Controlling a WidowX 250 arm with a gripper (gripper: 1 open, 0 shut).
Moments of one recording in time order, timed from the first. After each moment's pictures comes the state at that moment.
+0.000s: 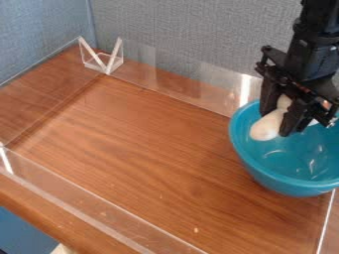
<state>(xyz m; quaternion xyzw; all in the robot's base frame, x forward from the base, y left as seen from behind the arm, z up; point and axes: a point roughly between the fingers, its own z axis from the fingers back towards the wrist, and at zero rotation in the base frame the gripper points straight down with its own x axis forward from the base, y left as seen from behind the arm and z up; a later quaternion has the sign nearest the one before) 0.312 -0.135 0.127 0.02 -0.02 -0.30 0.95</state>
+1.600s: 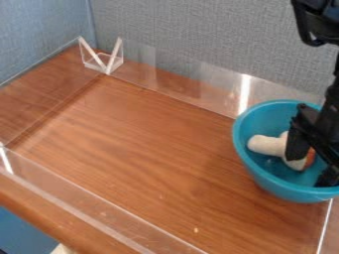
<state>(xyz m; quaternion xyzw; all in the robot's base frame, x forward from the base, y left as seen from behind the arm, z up) 0.317 -0.180 0.063 0.00 0.00 -0.37 0.93</state>
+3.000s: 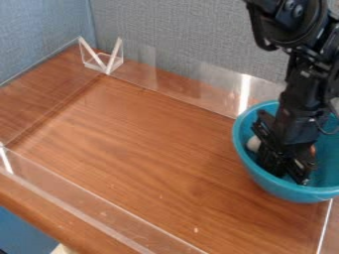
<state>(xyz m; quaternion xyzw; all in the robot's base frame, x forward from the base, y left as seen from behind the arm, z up) 0.307 -0.142 0.050 0.00 0.04 -0.38 0.92</state>
